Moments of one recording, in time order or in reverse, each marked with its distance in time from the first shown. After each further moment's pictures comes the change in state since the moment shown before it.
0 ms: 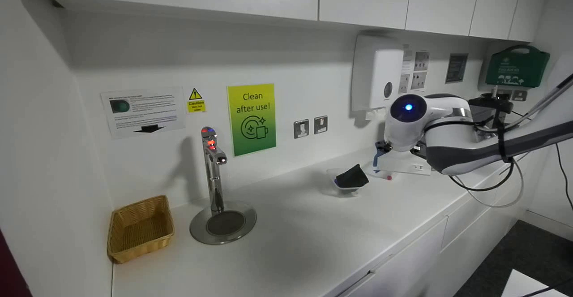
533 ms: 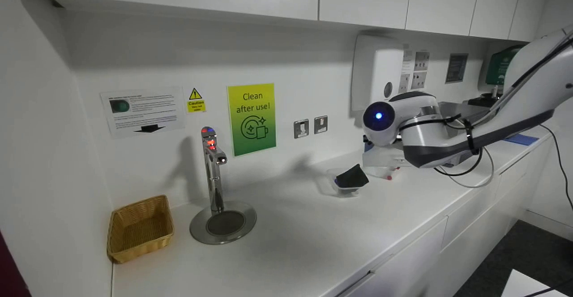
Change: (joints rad) arm 0.057 0.181 -0.002 0.180 -0.221 -0.148 0.049
